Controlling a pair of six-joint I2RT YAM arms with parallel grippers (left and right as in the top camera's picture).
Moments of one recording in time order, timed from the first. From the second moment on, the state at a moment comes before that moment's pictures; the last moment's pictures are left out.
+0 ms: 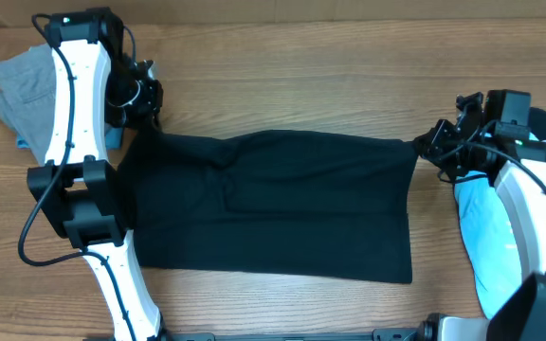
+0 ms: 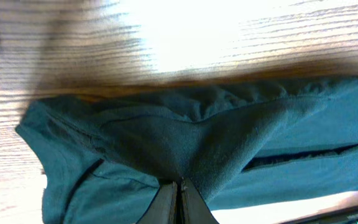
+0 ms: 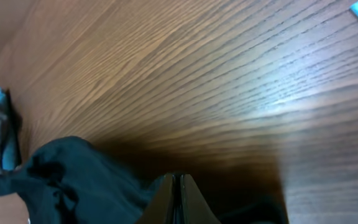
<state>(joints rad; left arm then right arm) 0.10 2.26 2.27 -1.69 0.24 0.04 -0.19 1.51 1.09 -0.67 -0.48 0.34</state>
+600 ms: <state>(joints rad) 0.11 2.21 2.04 -1.69 0.10 0.05 -0.19 1.40 1.10 -1.05 -0.43 0.30</state>
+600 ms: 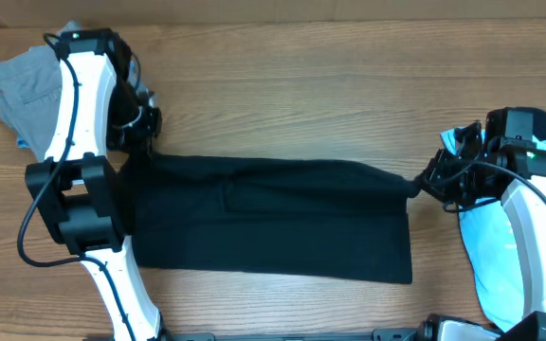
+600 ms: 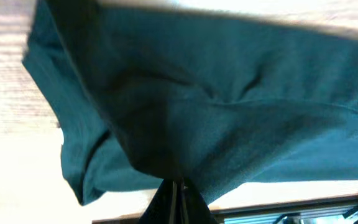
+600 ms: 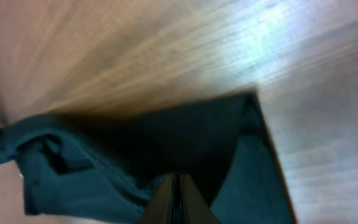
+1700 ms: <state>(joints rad) 0.23 2.07 1.63 -1.57 0.07 0.05 -0.20 1.40 1.09 -1.30 -0.30 0.31</state>
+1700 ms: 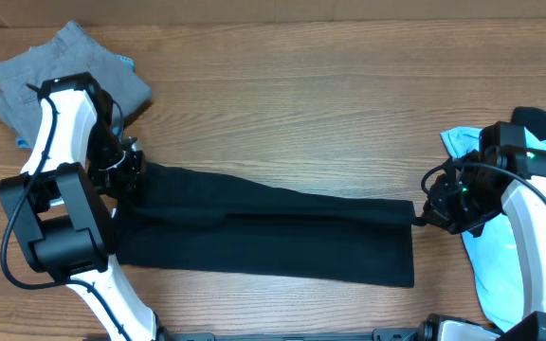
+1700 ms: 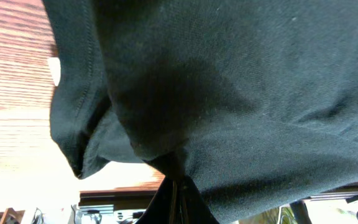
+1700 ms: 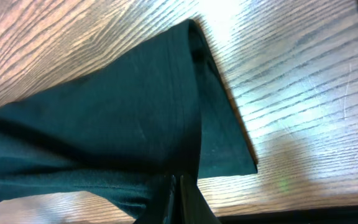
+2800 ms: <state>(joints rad) 0.23 2.07 1.62 -1.57 0.01 0.00 -0.20 1.40 0.89 -1.05 -0.40 0.45</state>
